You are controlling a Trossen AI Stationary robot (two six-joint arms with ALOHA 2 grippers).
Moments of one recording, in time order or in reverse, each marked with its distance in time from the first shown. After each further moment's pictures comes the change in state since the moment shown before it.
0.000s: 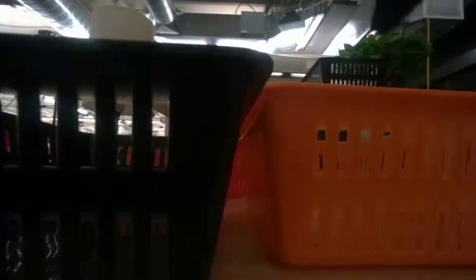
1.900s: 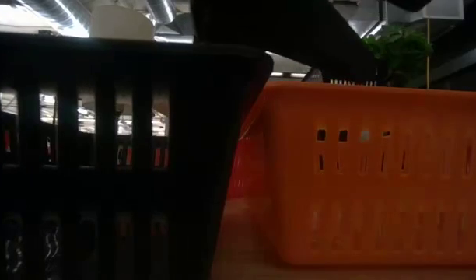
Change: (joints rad) left arm 0.409 0.371 0.000 0.834 0.172 0.645; right arm 0.353 0.045 0.349 -0.427 -0.372 1.166
